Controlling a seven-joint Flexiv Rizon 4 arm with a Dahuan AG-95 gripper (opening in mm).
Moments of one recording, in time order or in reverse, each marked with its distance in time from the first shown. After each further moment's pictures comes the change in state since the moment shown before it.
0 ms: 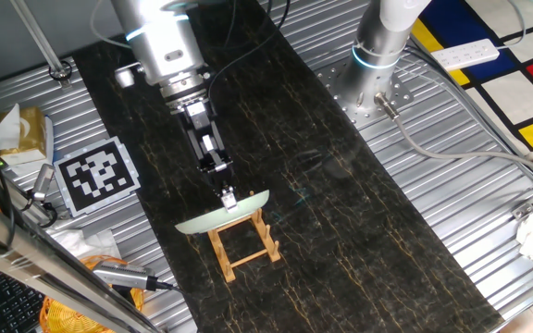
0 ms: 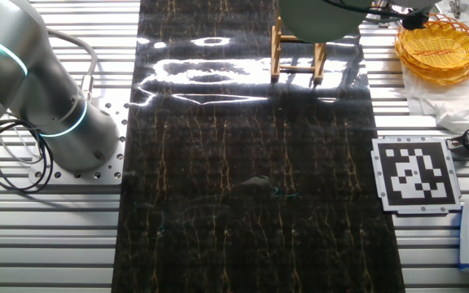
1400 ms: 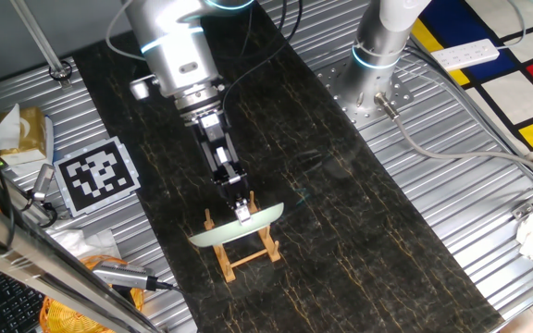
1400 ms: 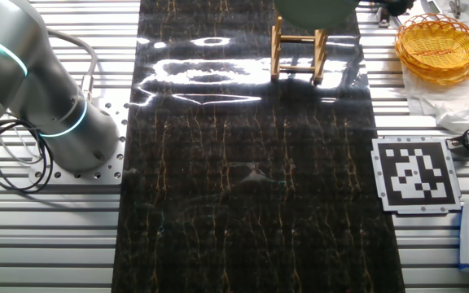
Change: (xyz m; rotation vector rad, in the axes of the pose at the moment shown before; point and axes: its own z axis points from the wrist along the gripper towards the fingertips) arm 0.012 0.017 0.025 -0.035 -0.015 0.022
